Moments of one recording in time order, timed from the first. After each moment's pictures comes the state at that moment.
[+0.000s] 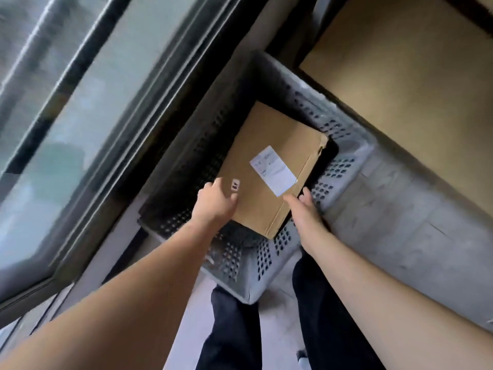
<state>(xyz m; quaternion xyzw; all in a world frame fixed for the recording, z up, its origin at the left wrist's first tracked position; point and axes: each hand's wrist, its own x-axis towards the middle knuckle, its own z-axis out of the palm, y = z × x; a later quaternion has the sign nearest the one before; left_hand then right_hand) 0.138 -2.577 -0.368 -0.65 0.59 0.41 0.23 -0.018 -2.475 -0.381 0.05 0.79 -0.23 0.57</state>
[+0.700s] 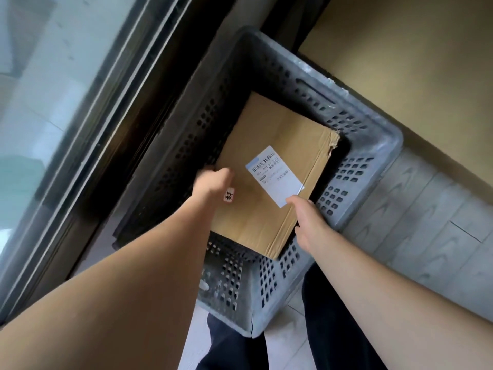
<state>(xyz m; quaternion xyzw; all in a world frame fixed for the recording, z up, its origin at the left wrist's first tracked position) 0.109 -2.622 -0.483 -0.76 0.39 0.51 0.10 -0.023 -2.478 -0.492 0.22 0.74 -0.27 0.58</state>
